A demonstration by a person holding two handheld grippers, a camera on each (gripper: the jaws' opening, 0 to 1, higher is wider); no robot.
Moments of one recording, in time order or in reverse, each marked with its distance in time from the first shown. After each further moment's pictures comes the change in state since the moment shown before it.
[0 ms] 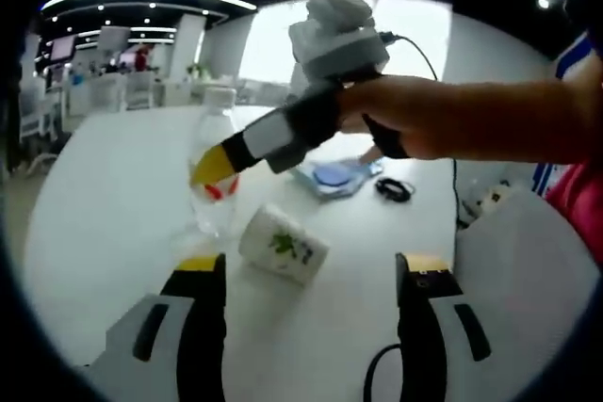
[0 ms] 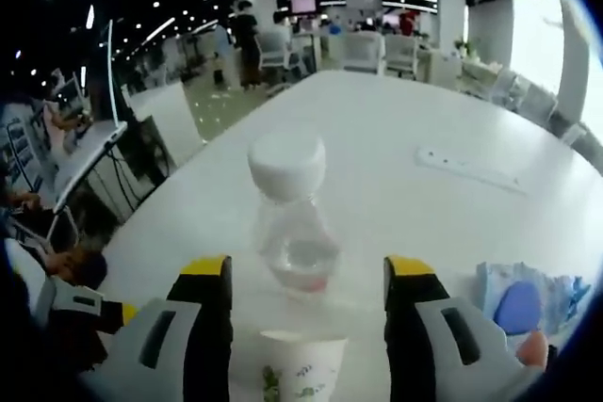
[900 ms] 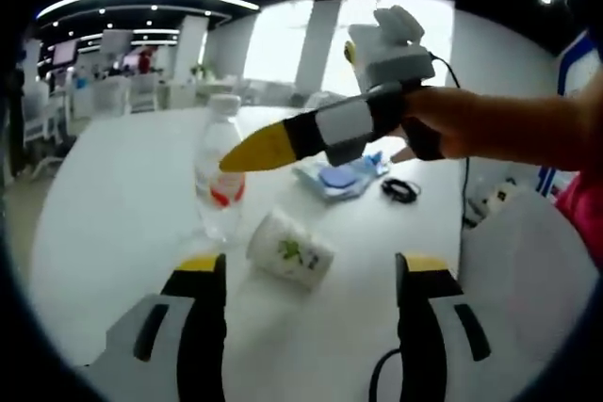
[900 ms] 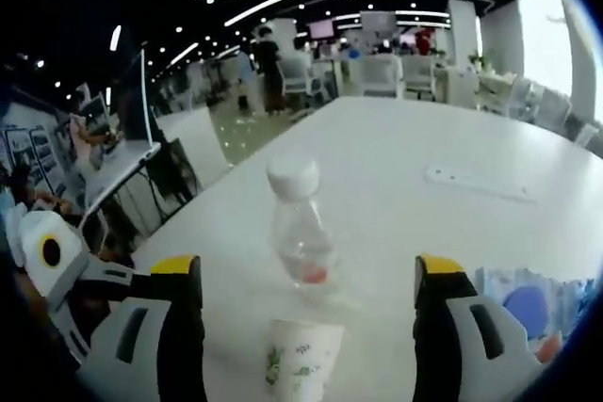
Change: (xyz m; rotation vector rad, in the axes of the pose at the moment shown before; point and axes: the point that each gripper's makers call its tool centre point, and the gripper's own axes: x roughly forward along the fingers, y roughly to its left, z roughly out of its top) left arm 0.001 0.003 0.009 0.014 0.006 0.030; right arm -0.043 -0.001 0.009 0.003 -0.136 0.125
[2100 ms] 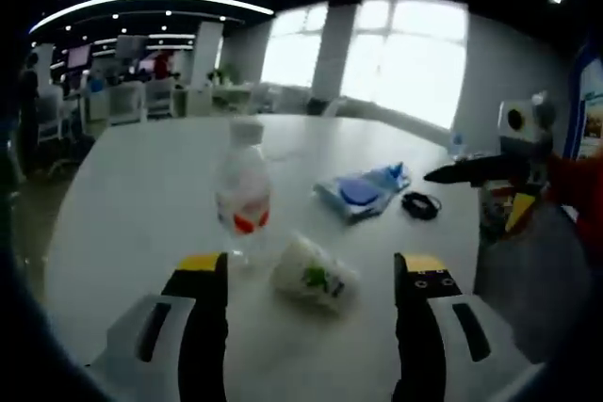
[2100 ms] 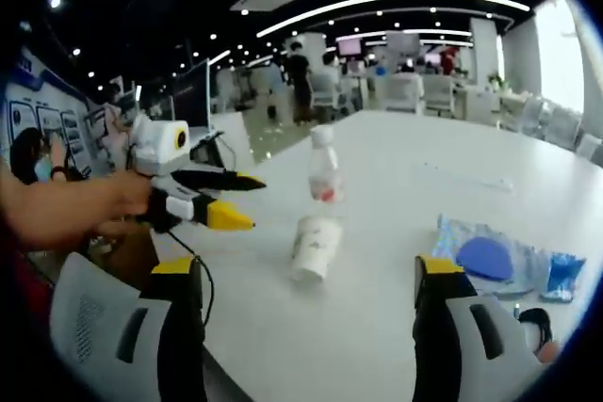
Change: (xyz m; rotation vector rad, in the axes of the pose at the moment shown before) left arm 0.008 0.022 0.031 -0.015 -0.031 0.093; right arm -0.157 0.013 -0.074 -0.063 -0.059 0.107
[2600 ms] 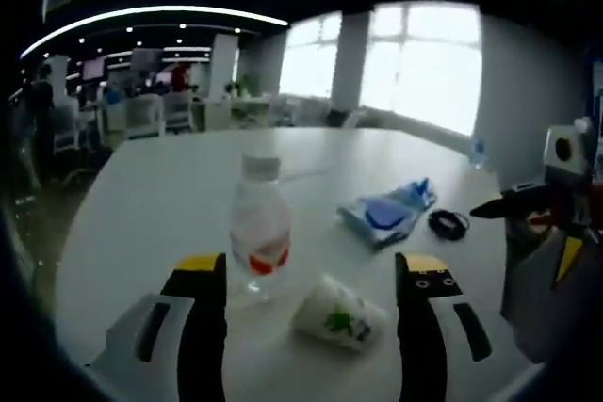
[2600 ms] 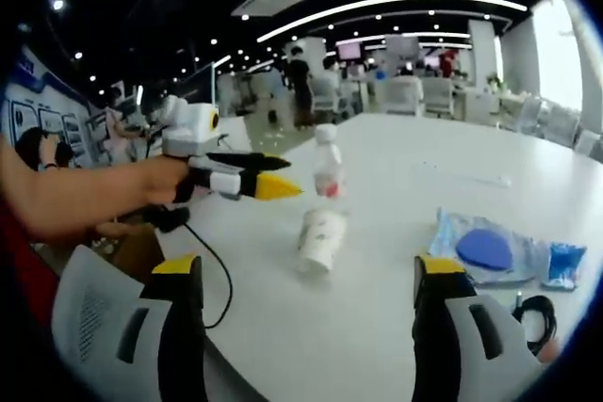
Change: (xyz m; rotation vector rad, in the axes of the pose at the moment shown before) left arm 0.033 0.019 0.025 0.030 -0.046 0.124; right arm -0.005 0.003 -0.003 0.004 -0.031 -0.002
